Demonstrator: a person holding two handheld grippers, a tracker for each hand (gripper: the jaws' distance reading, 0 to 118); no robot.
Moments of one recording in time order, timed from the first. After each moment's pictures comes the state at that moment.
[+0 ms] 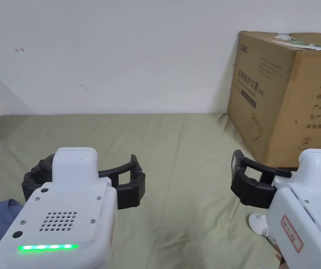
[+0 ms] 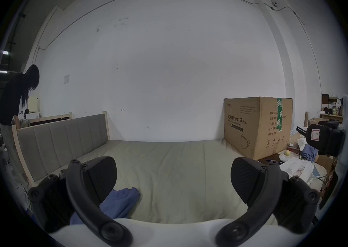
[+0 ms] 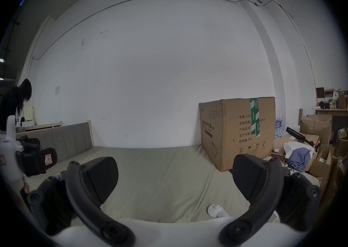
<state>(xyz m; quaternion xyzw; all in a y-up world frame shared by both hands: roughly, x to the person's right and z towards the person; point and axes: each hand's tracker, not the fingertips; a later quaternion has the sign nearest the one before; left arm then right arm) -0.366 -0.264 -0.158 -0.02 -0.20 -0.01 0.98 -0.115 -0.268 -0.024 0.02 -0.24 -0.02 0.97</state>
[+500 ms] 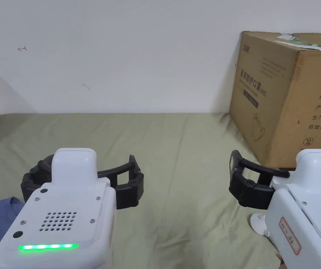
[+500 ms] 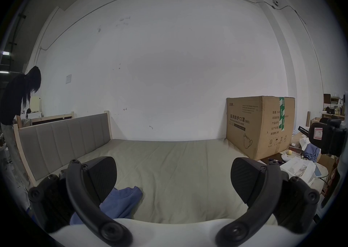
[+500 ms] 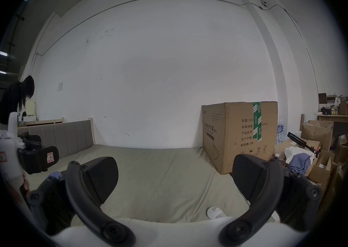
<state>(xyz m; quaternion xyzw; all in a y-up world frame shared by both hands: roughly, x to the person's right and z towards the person) -0.369 -0.267 -0.159 -0.02 -0.19 -0.01 0.98 -0.119 -0.268 -0.026 0.03 -0.23 0.00 0.97</state>
